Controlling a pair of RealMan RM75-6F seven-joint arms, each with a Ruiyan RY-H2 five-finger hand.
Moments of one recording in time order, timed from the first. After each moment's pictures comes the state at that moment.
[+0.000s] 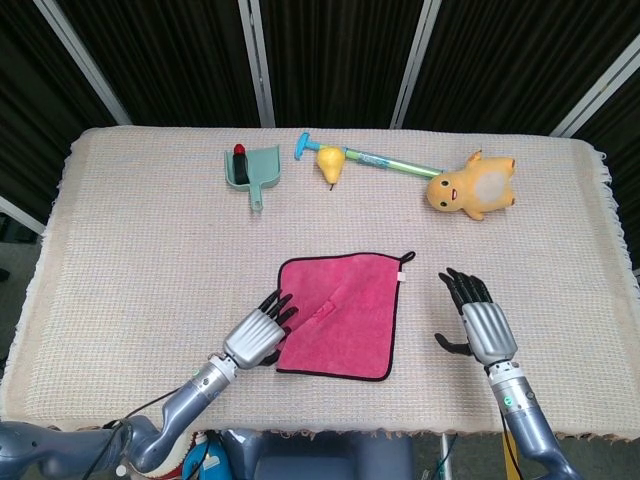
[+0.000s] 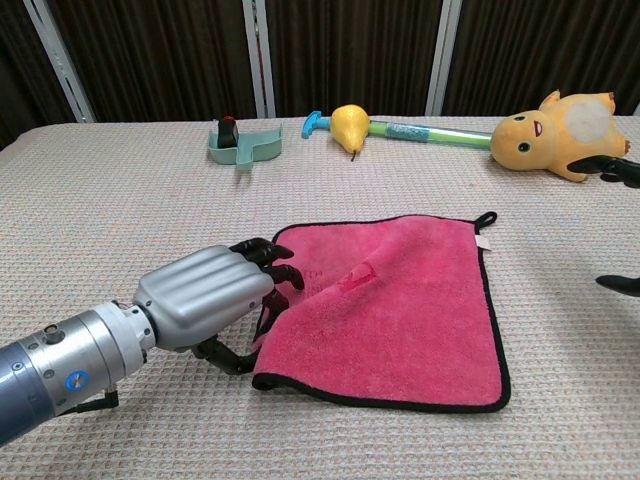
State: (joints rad) left arm -0.66 -1.82 0.00 -1.29 1.50 1.03 0.48; right arm 0.33 -1.38 0.08 -1.60 -1.39 1.23 -0.03
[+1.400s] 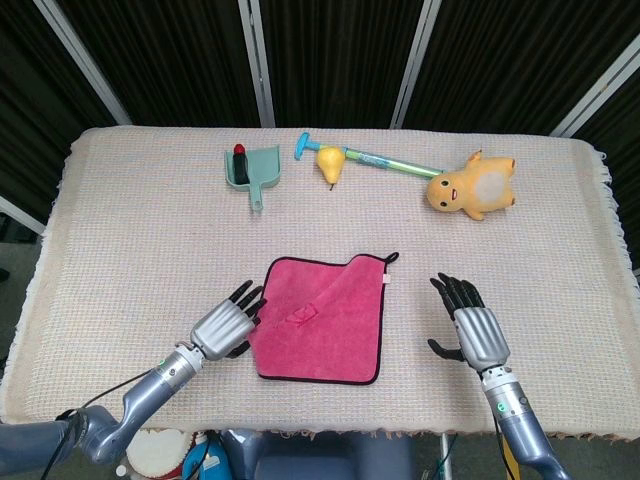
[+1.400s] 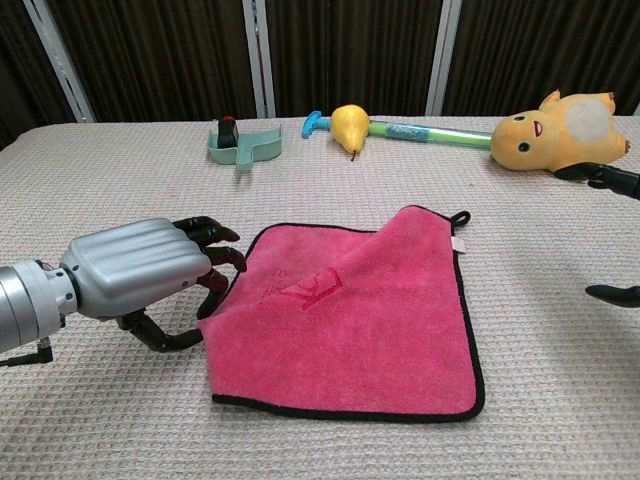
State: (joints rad) left arm -0.67 -1.57 0.02 -1.46 1.47 0.97 0.58; right arm 0.32 -1.39 0.07 -1.64 -1.40 1.23 -0.07
